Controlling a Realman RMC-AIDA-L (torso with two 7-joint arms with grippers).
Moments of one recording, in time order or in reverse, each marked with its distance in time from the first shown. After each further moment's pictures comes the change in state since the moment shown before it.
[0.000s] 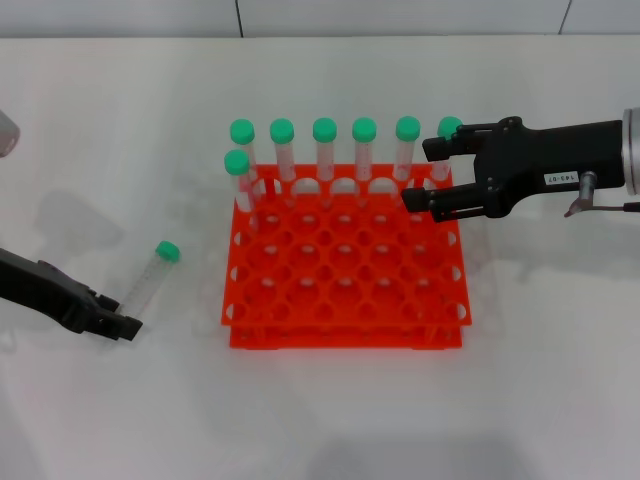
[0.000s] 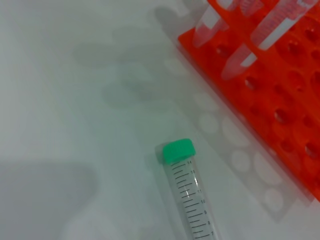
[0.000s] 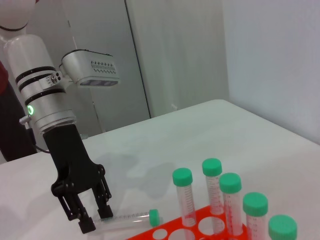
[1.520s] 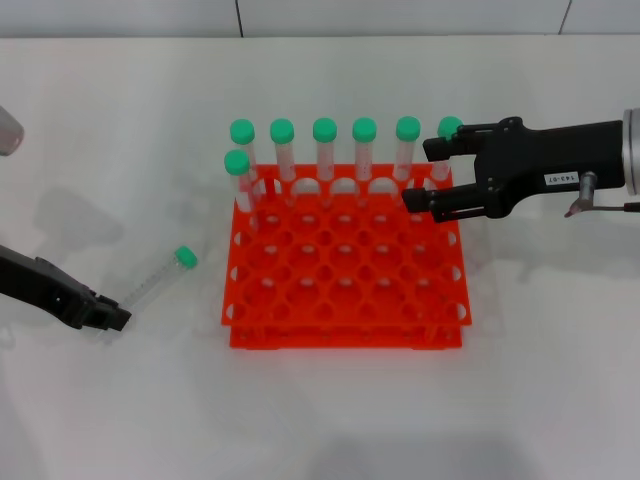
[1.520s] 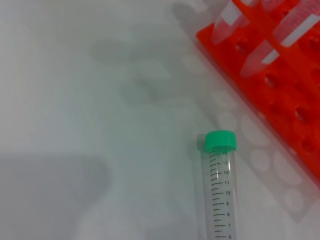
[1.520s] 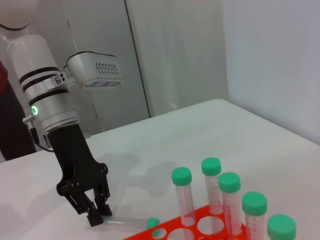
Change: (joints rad) left arm -0.014 0.001 0.000 -0.023 0.027 -0.039 -0.007; right arm -0.001 0.000 0.000 0.000 -0.001 0.002 -0.003
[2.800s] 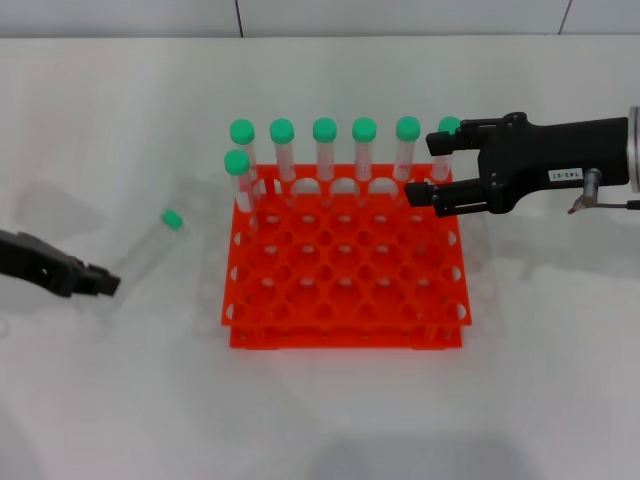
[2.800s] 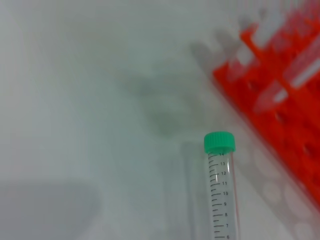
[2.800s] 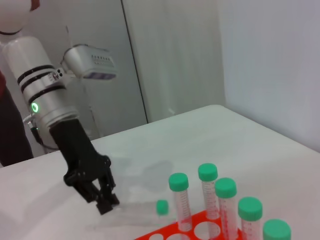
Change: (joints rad) left arm 0.004 0.004 -0.122 0.024 -0.018 0.002 0.031; right arm -0.008 -0.001 0.006 -0.002 0.016 0.001 -0.009
